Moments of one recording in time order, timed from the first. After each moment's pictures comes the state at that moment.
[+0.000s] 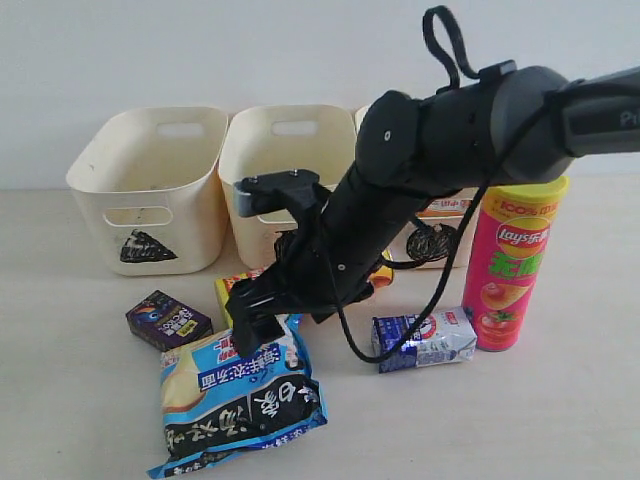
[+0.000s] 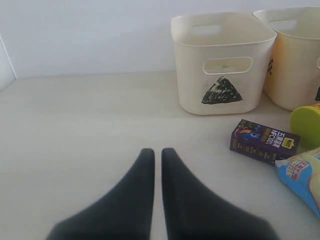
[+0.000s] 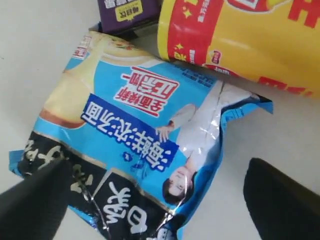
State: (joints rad) left arm 0.04 0.00 0.00 0.06 0.28 -0.02; right arm 0.67 1.95 -1.38 0.51 0.71 -0.39
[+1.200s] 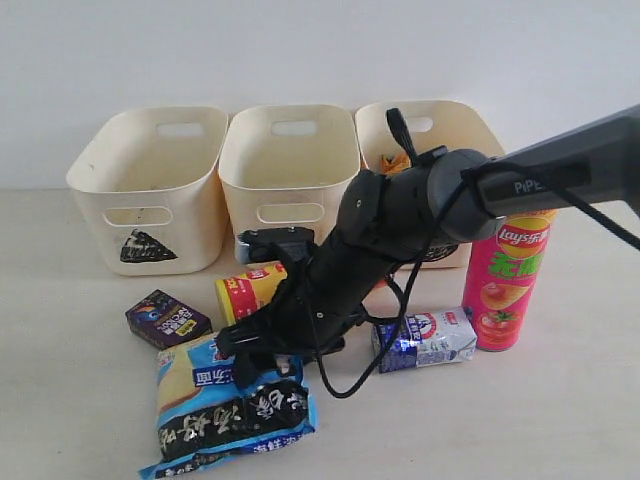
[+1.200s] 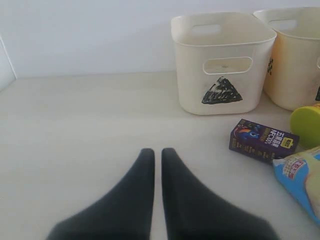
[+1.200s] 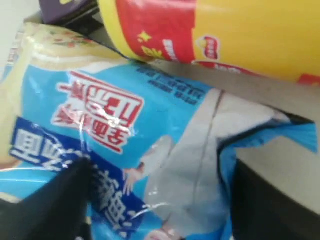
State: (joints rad) left arm 0.04 0.00 0.00 0.06 0.28 -0.02; right arm 0.67 2.13 -1.40 0.67 0.61 -0.44
